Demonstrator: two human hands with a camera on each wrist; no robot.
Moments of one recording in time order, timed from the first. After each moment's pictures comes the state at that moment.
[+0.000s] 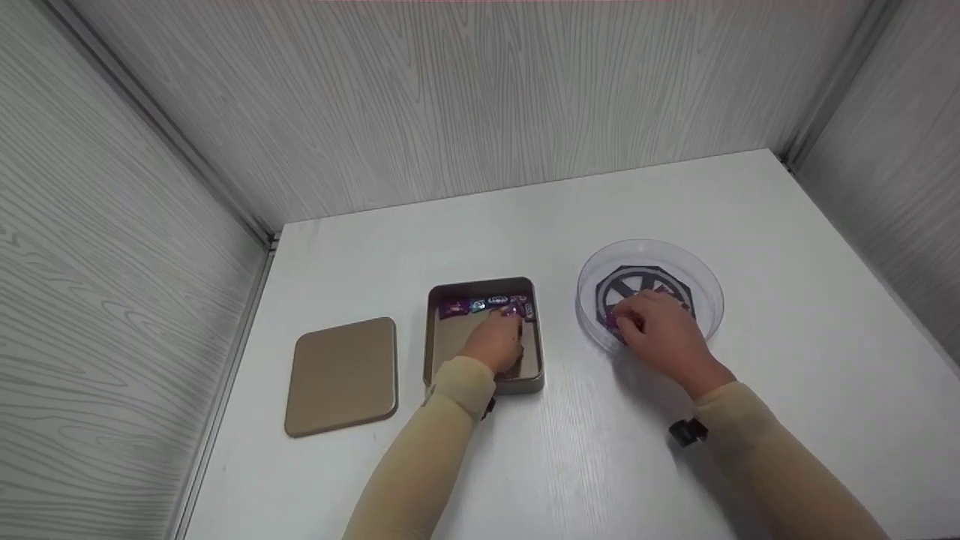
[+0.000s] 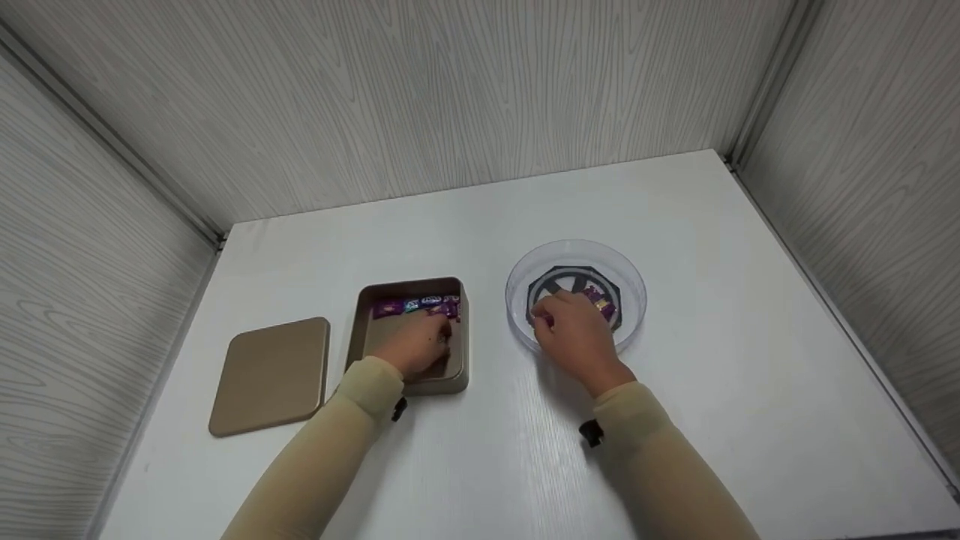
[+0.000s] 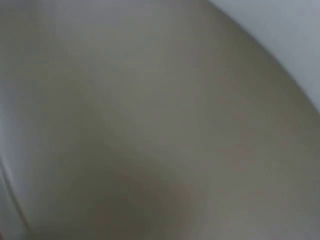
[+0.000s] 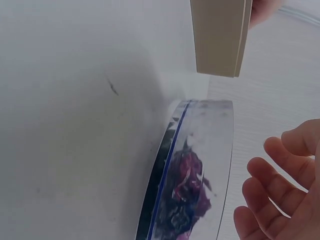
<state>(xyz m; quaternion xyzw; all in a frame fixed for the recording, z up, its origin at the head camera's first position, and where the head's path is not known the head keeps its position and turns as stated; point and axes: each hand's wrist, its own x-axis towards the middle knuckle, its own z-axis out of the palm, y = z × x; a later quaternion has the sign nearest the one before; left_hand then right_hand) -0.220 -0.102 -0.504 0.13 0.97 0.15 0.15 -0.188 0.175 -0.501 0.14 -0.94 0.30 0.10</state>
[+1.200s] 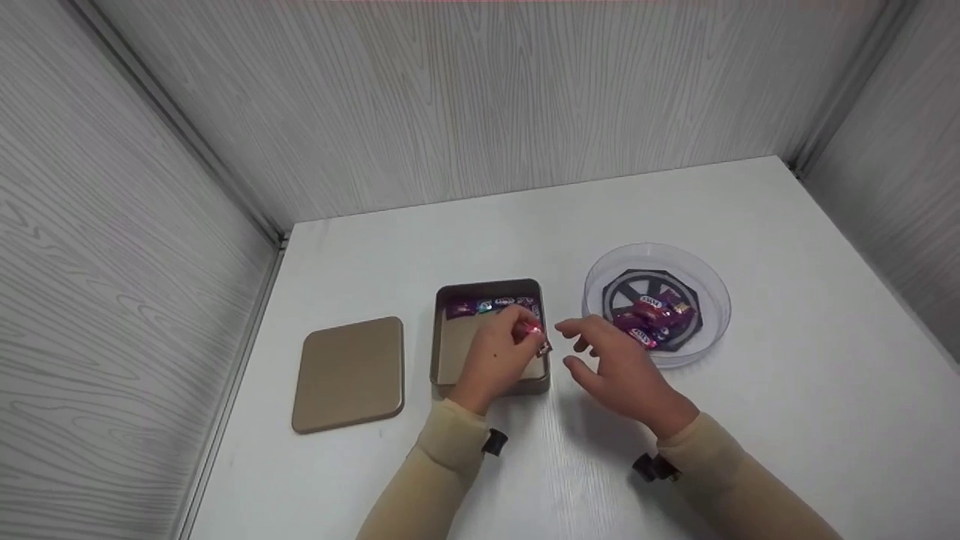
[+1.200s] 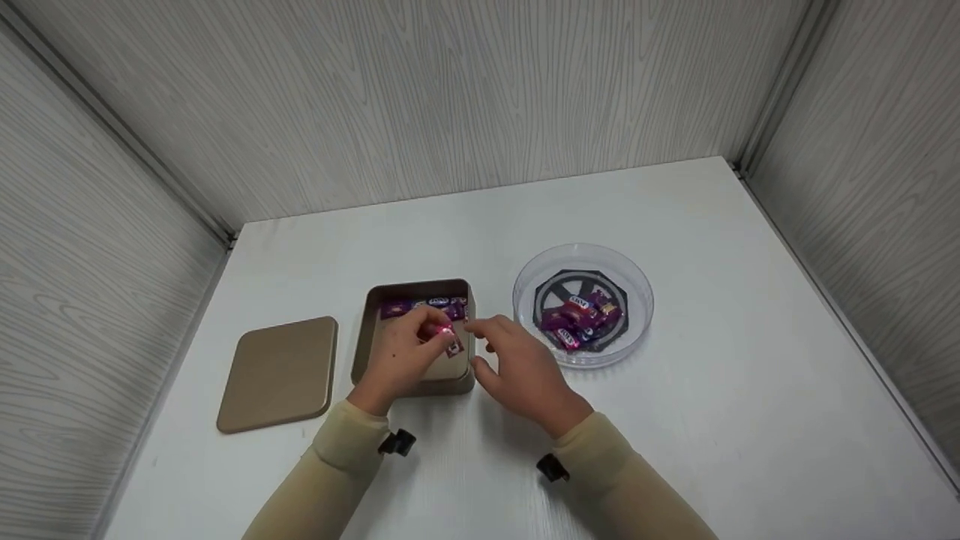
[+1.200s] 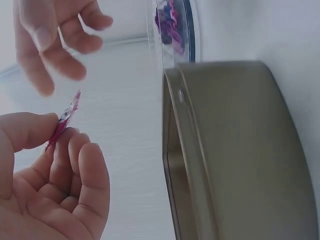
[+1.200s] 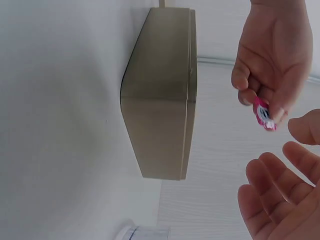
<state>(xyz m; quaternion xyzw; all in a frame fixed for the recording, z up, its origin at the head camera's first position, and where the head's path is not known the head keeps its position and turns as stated) -0.163 -0.105 -0.457 0.09 0.87 0.49 0.03 -0.142 0.103 -0.483 0.26 -0.88 0.37 0.13</state>
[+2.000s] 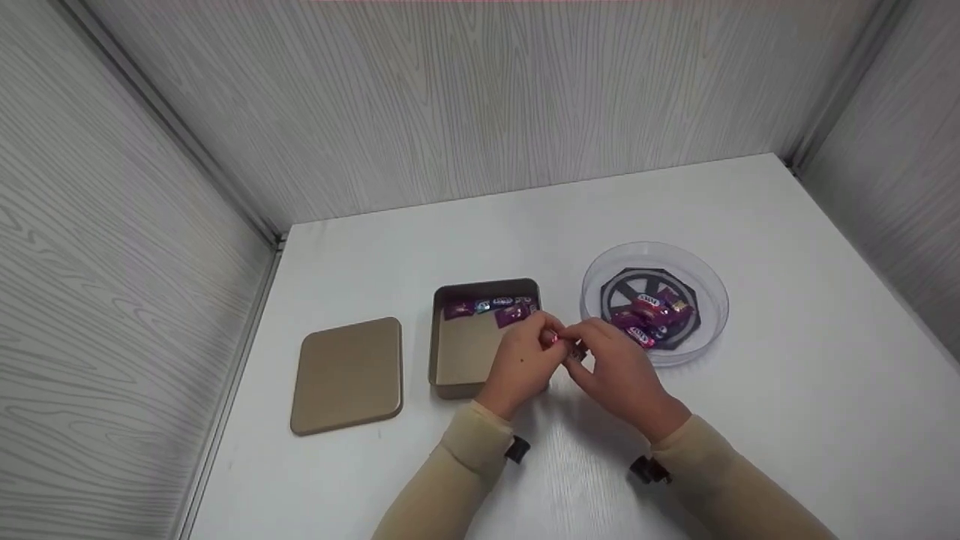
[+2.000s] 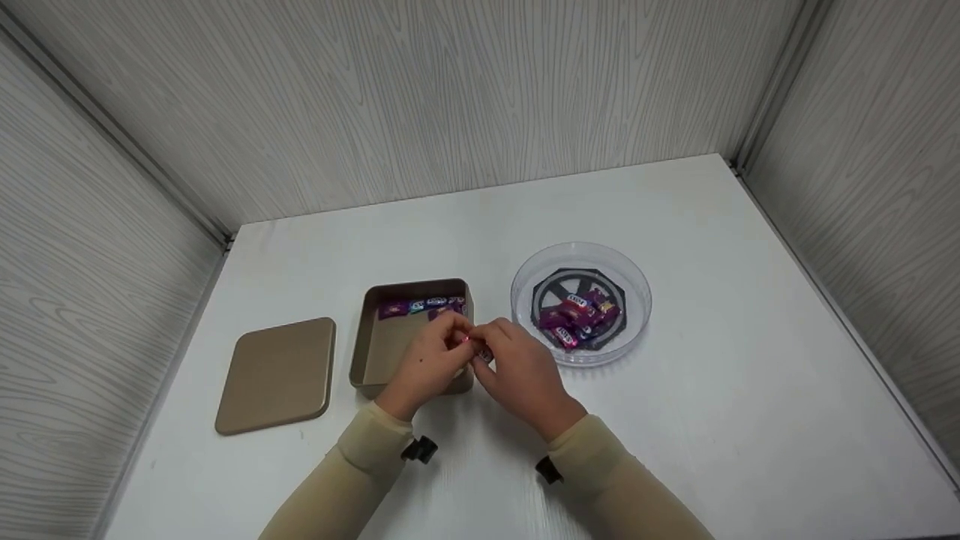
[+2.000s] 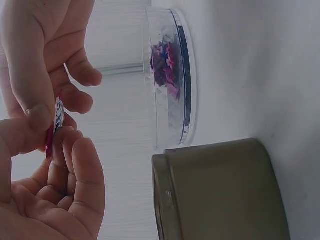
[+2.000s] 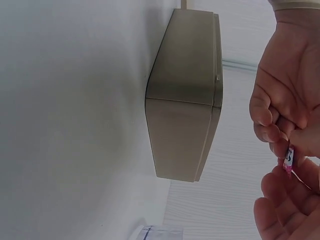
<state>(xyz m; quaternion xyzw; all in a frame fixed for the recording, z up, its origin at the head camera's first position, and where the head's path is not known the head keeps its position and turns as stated) -0.161 -0.072 -0.471 0.11 0.87 0.48 0.02 -0.140 0.097 -0.490 0.25 -0.90 0.31 0.21</state>
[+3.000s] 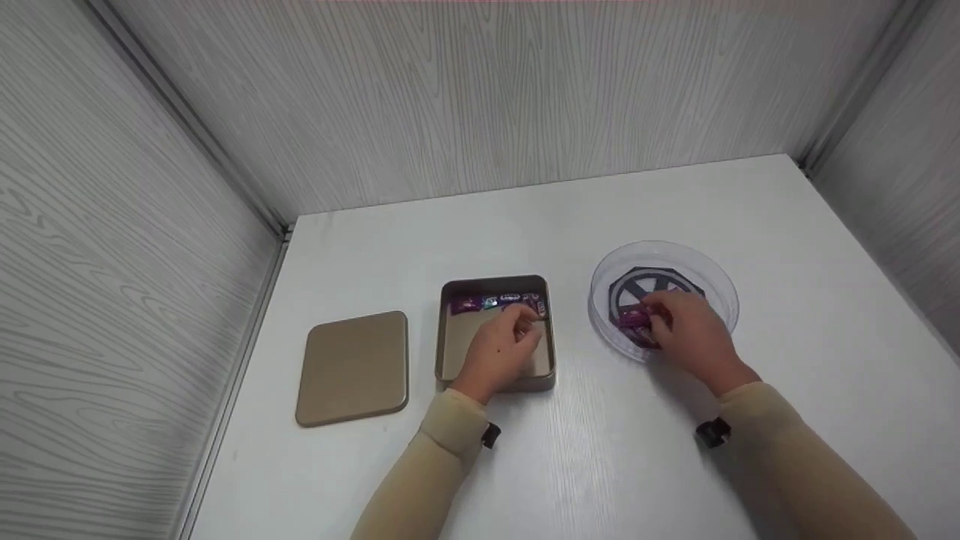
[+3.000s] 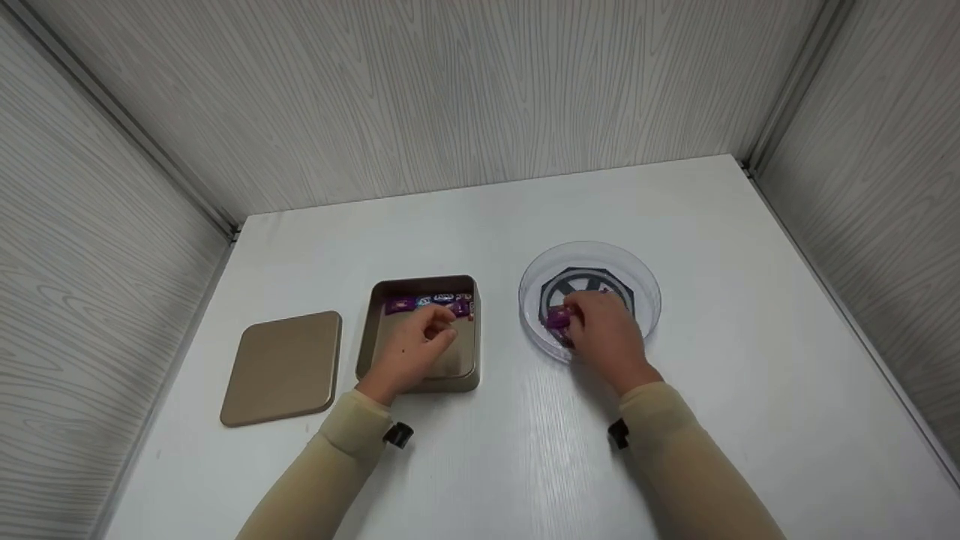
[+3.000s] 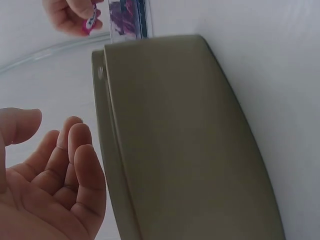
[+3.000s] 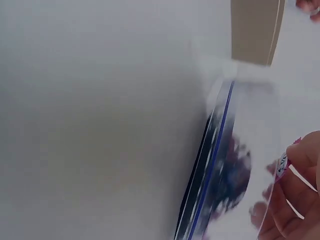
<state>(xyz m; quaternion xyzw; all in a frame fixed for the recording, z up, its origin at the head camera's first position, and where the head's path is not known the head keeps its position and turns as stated) -0.177 -0.117 -0.484 0.08 0.90 0.43 0.05 -0.196 0.194 -0.515 0.11 -0.95 0.28 0.08</state>
